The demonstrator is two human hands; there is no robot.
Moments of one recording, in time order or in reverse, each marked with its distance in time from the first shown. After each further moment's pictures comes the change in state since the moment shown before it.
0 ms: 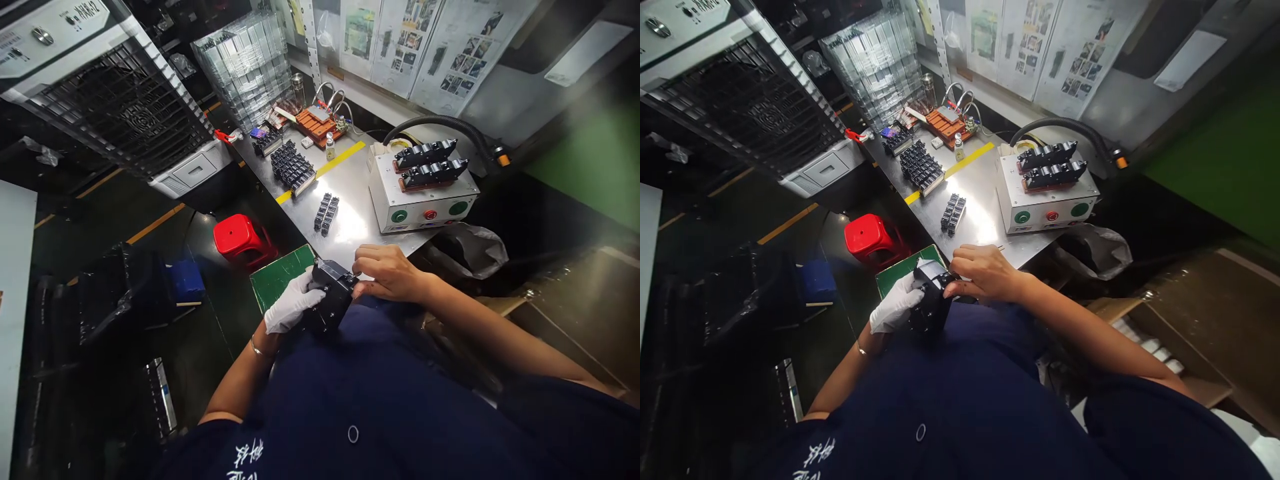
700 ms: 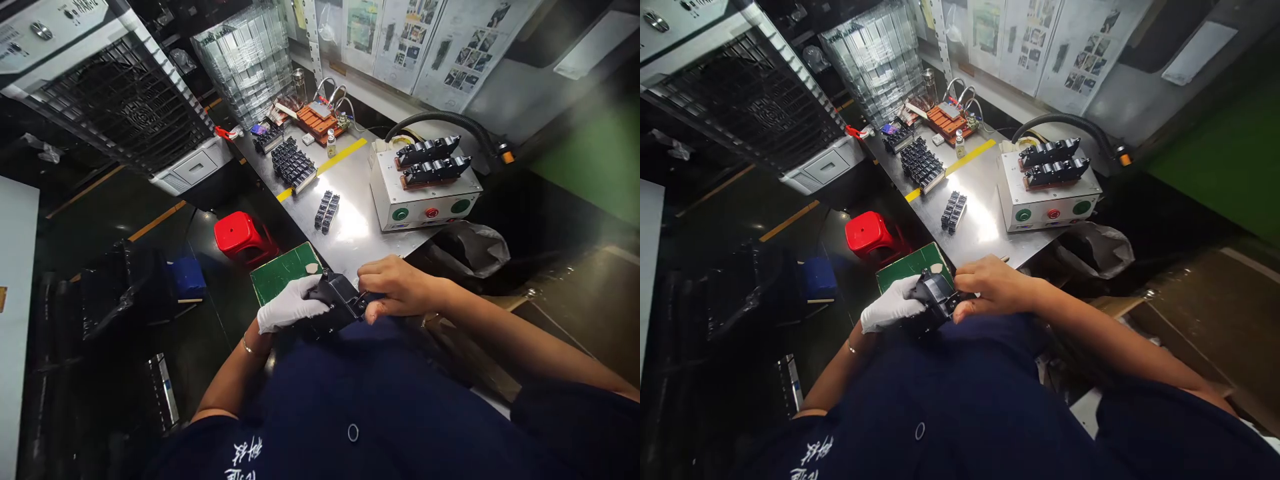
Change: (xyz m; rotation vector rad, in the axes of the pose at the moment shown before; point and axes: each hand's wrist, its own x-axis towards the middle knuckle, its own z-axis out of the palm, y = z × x) left_hand -0.010 0.023 -0.005 0.055 -0.185 -0.231; right_hand -0.011 -0.010 -0.011 0.306 -0.241 0.049
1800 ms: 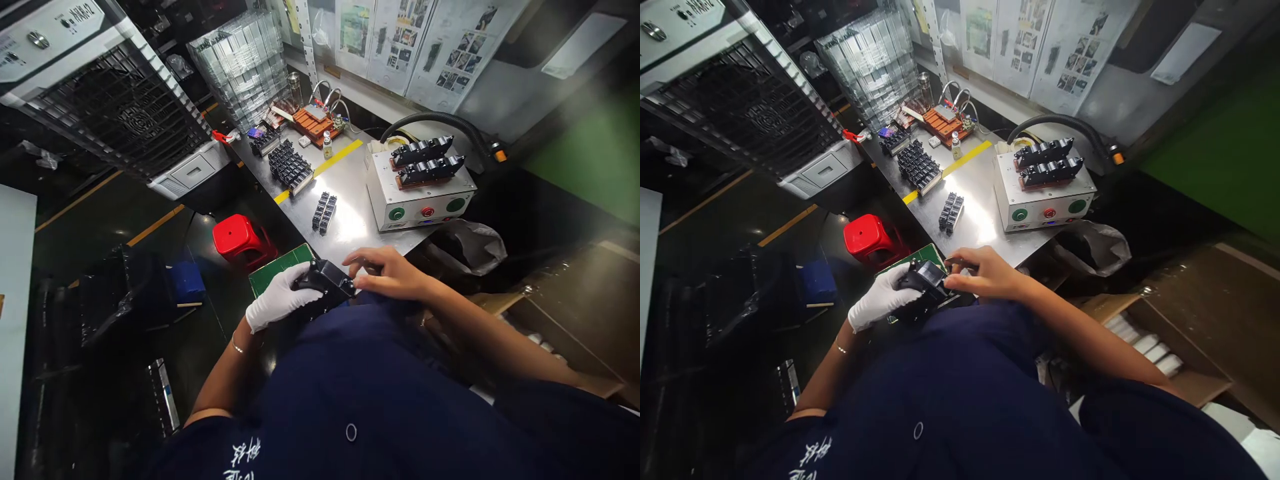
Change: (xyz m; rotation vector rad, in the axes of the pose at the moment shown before) left_hand 0.002 0.014 -0.005 0.167 0.214 0.120; right_hand 0.002 0.002 0.009 0.386 0.229 0.427
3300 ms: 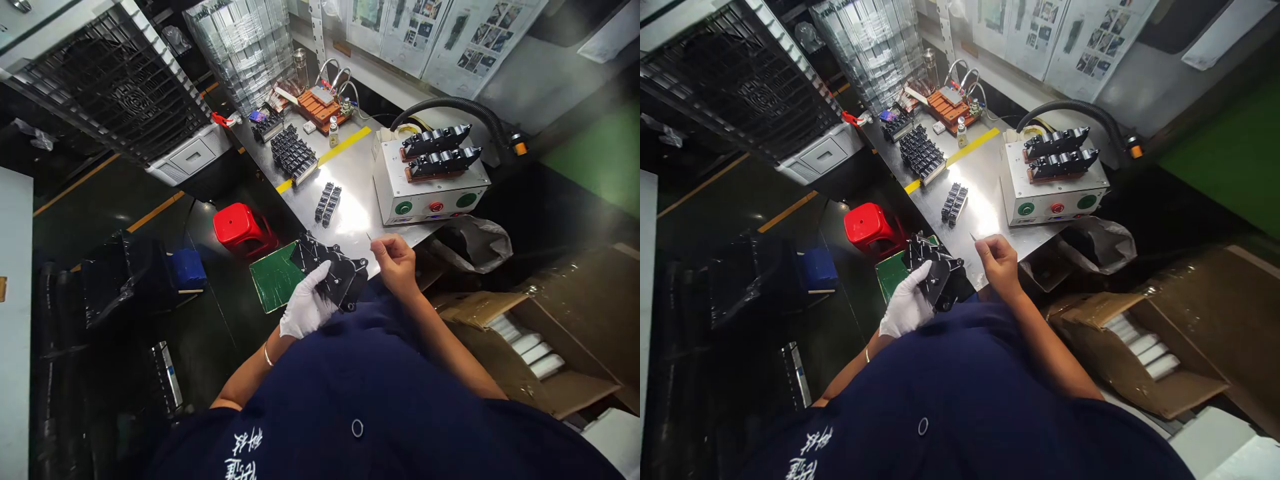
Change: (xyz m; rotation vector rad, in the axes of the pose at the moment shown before) left_hand 0.011 0.017 0.067 -1.275 0.355 -0.519; right_hand -0.003 0.059 0.045 0.171 0.839 0.052
